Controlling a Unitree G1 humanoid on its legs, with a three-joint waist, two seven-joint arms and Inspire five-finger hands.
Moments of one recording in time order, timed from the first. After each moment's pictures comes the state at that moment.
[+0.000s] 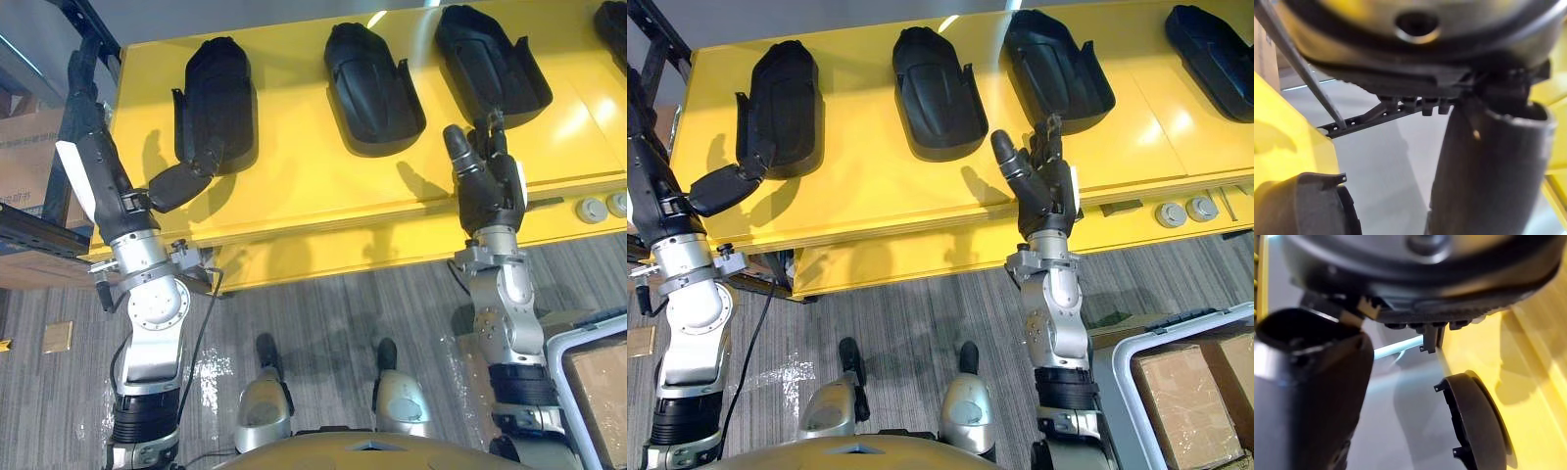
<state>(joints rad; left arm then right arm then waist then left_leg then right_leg) -0.04 0.24 0.15 -0.36 0.15 -0.13 0.46 -0.25 -0.27 -0.13 0.05 0.55 -0.13 0.02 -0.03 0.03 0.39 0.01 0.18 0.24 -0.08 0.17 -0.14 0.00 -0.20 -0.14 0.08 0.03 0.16</state>
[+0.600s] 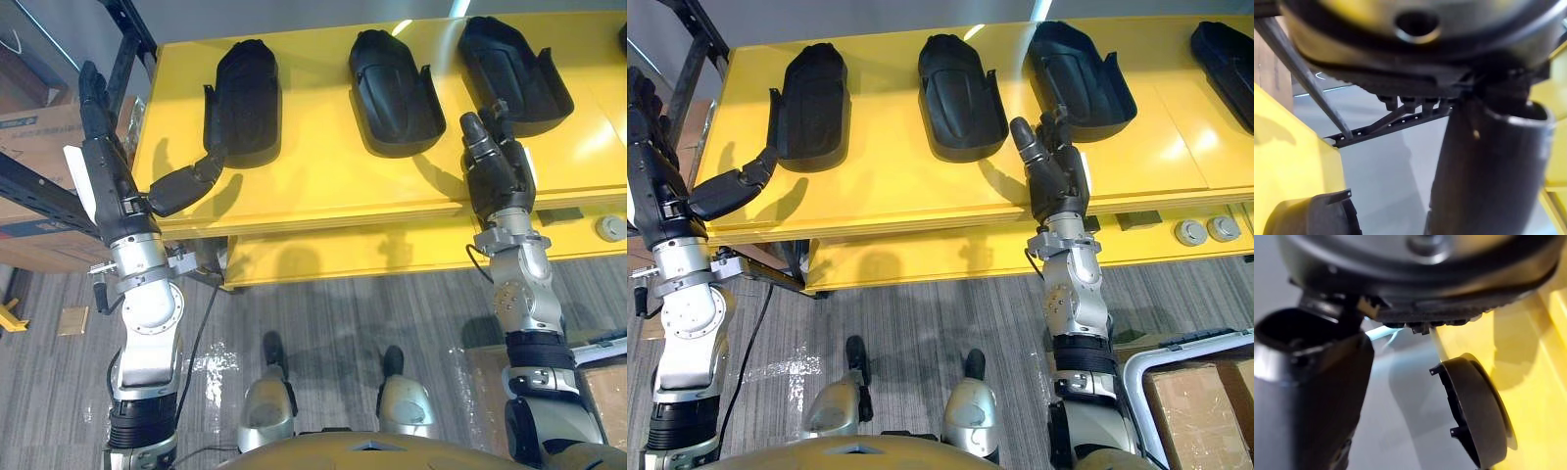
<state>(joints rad) -0.04 0.24 0.16 -0.36 0.07 -0.13 0.41 -0.36 -0.36 -0.17 0.24 0.64 -0.12 0.18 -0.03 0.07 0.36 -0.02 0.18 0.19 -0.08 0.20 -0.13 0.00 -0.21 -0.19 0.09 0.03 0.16</state>
